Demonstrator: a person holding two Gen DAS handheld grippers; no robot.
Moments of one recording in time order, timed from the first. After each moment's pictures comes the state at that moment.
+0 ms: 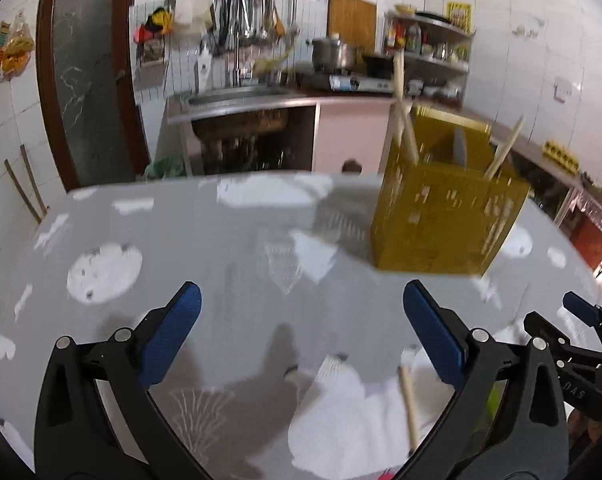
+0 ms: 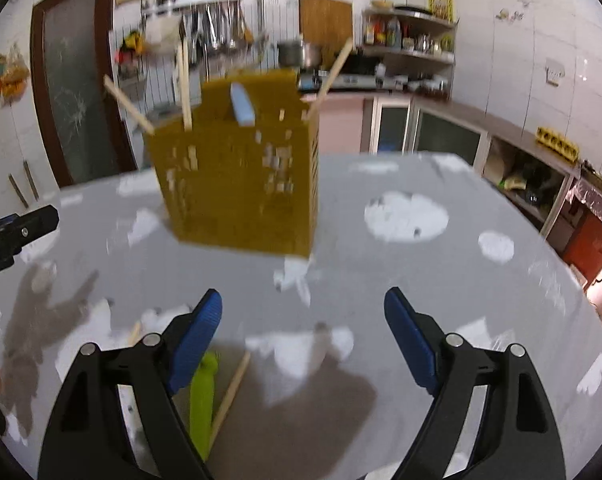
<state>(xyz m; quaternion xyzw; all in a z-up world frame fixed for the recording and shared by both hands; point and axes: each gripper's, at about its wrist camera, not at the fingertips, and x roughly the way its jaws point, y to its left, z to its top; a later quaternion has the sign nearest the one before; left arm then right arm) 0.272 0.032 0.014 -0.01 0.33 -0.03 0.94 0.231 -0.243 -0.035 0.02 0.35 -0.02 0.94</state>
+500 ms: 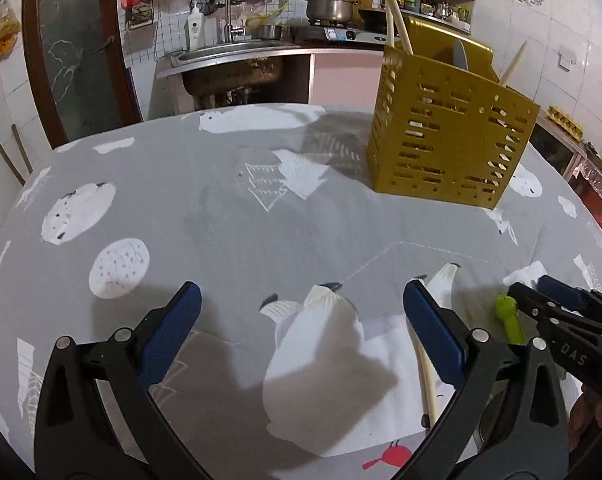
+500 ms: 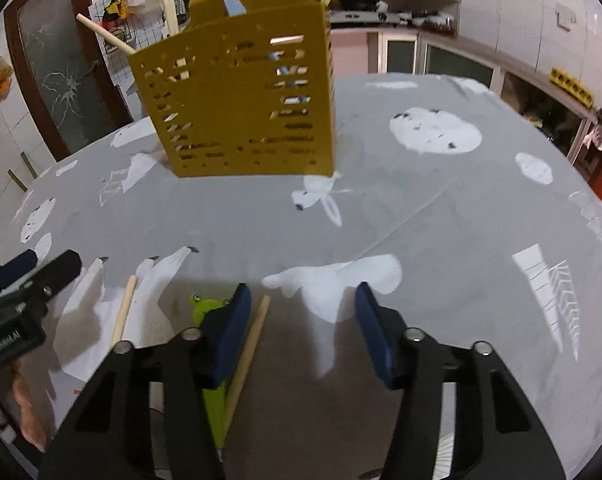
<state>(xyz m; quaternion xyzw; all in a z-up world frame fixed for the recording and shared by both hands) 0.264 0.011 -0.033 0.00 0.40 -0.04 0.92 0.248 -0.234 -0.065 0.07 0.43 0.00 0.90</state>
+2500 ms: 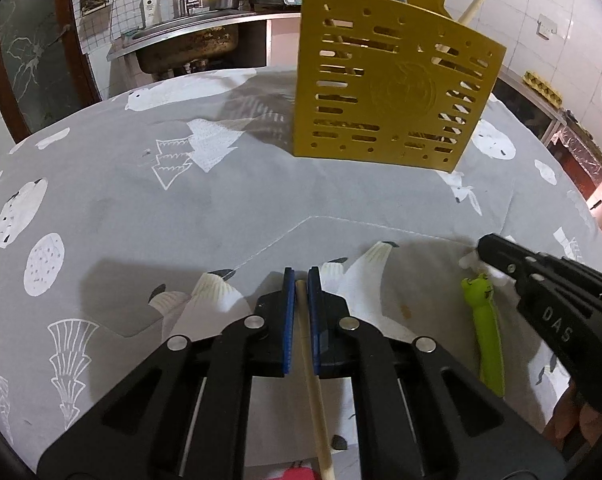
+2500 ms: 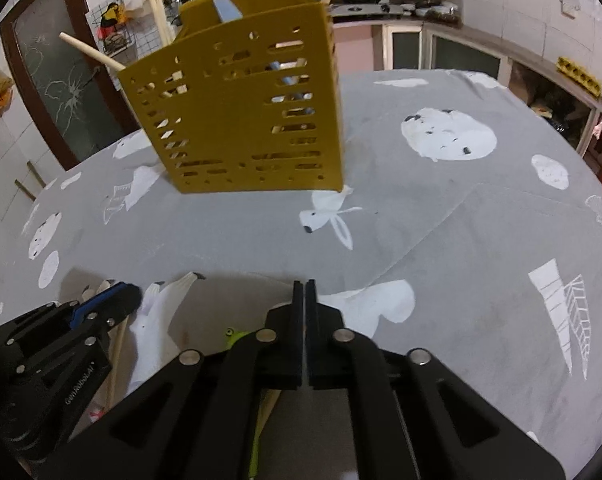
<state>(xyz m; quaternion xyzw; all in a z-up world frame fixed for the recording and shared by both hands) 0.279 -0.045 -0.049 0.01 0.45 -0.09 0.89 0.265 -0.239 -0.062 0.09 0.43 0.01 0.90</state>
